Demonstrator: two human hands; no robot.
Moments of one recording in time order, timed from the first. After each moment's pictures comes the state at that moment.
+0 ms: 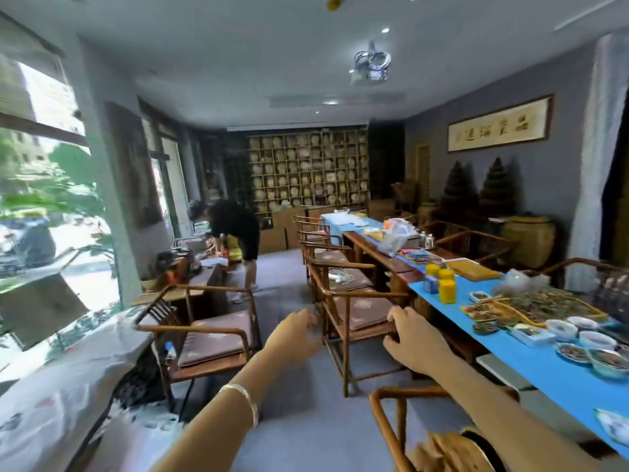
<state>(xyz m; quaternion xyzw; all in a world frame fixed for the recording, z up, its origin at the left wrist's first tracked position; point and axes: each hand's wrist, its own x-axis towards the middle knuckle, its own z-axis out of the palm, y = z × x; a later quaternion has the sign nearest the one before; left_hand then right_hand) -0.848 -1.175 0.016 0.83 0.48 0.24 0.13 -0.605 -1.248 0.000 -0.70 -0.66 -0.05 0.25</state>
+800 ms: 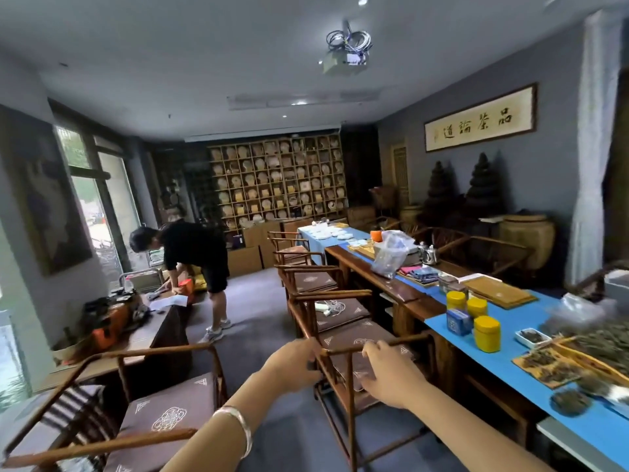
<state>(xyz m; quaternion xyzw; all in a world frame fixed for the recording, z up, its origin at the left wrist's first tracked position) -0.731 -0.704 0.005 0.90 0.42 0.10 0.09 -0.533 -0.784 -0.040 -0.72 -0.67 0.00 0.20</state>
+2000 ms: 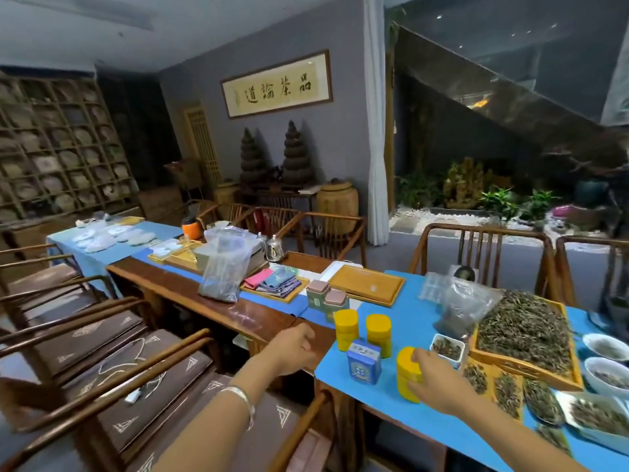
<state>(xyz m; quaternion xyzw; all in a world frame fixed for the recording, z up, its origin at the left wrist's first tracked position) -0.177 -0.188 -0.099 0.95 0.15 -0.04 0.26 -0.071 -0.467 -0.163 -0.94 -0.29 0.09 0.15</state>
